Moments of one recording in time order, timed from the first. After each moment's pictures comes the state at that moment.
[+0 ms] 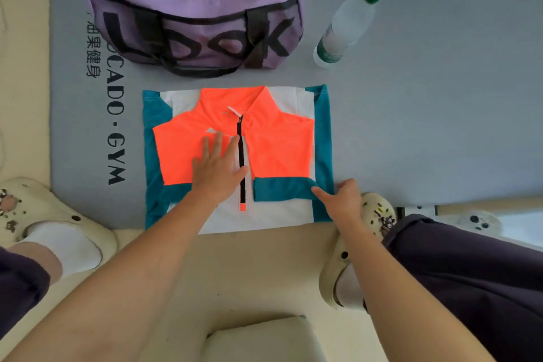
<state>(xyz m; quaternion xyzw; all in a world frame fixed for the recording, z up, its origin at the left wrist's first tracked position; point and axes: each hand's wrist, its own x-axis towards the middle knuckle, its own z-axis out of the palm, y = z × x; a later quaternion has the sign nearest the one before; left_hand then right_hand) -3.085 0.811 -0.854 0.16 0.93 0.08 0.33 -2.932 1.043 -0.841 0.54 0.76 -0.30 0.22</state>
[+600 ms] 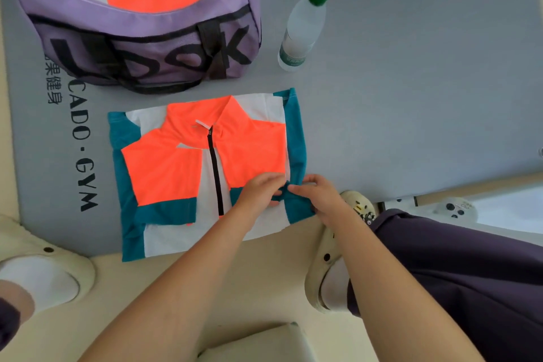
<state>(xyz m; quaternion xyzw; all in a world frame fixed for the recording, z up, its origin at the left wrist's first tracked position) -3.024 0.923 -0.818 -0.13 0.66 0.52 0.52 -2.948 1.063 -0.827 0.51 0.52 -0.66 0.20</state>
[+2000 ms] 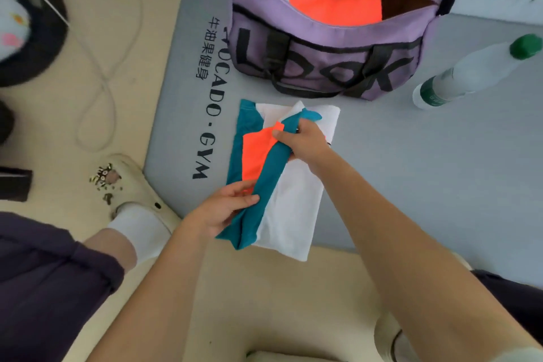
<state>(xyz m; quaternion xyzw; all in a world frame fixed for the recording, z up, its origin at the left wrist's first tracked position) -3.089 0.664 -0.817 -0.27 0.49 0.67 0.48 -3.171 0.869 -0.805 0.28 0.68 -0.63 0.25</state>
